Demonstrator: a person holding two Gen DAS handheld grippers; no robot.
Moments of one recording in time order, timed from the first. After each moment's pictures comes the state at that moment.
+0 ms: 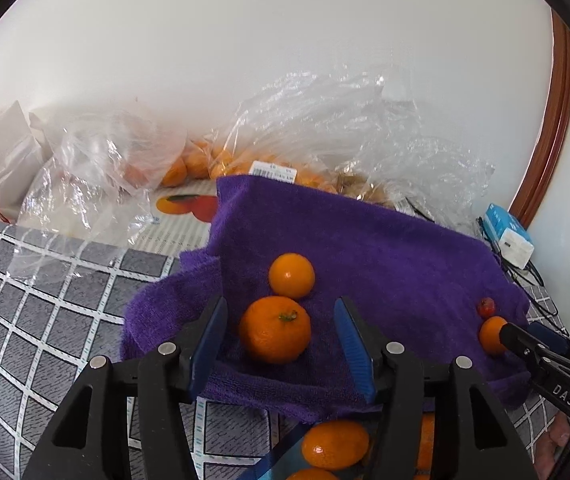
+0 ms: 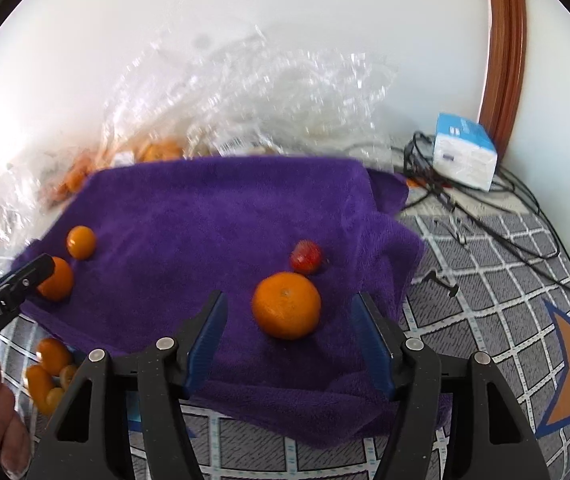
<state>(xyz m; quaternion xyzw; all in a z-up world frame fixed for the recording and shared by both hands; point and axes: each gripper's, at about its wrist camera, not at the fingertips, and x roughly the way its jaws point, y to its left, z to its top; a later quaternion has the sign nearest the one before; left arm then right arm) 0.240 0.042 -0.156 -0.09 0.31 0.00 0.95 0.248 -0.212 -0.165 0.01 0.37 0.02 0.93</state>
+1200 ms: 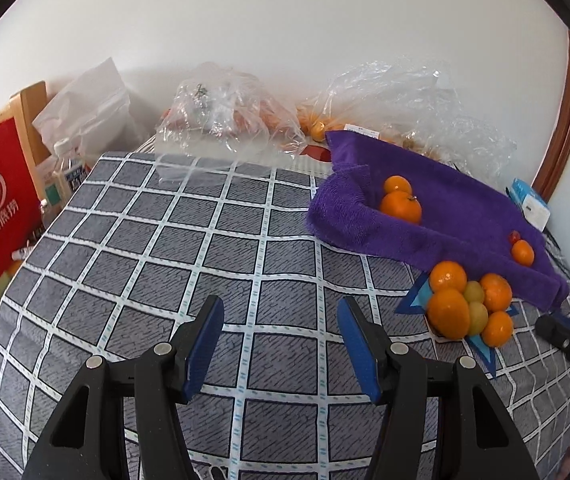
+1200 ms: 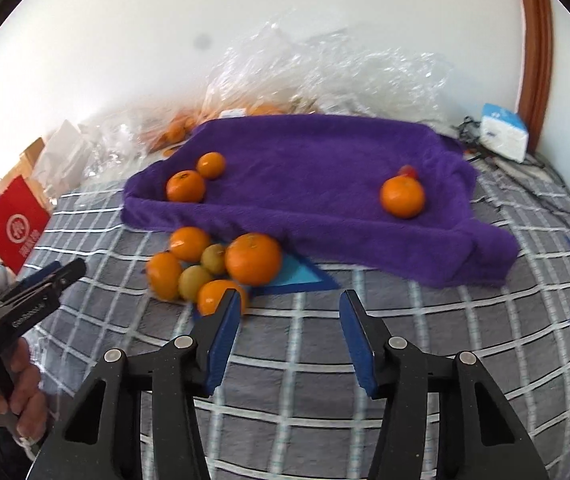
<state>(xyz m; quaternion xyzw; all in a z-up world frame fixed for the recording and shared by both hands) 0.131 0.127 -0.172 -0.09 0.35 0.05 0.93 0.141 -0.149 -0.165 0.02 0.40 0.12 0.91</state>
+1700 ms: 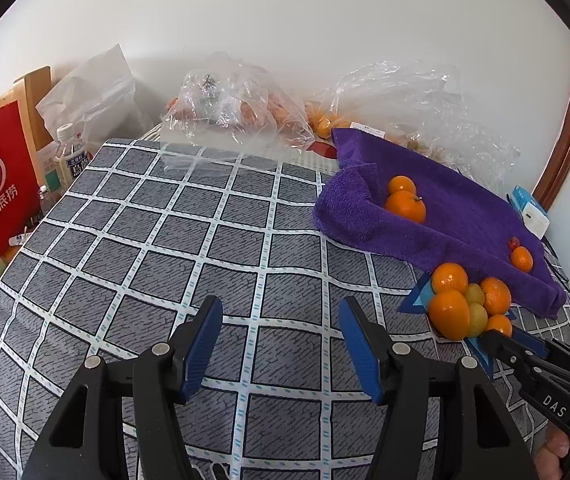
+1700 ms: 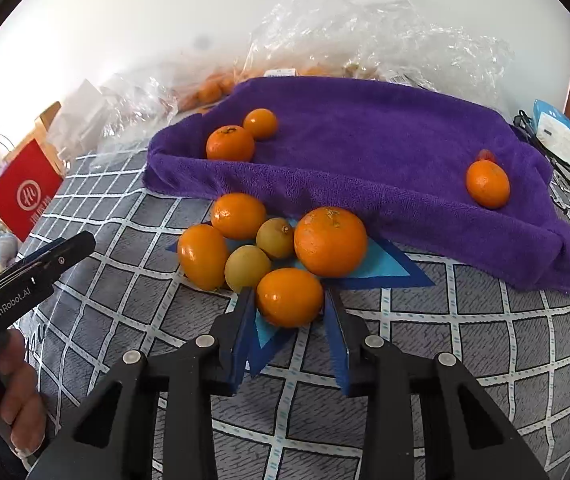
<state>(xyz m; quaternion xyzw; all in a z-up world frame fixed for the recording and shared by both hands) 0.130 0.131 -0.173 -0.11 0.36 0.05 0.93 0.159 -0.102 -0.193 0.00 0.43 0.16 0.89</state>
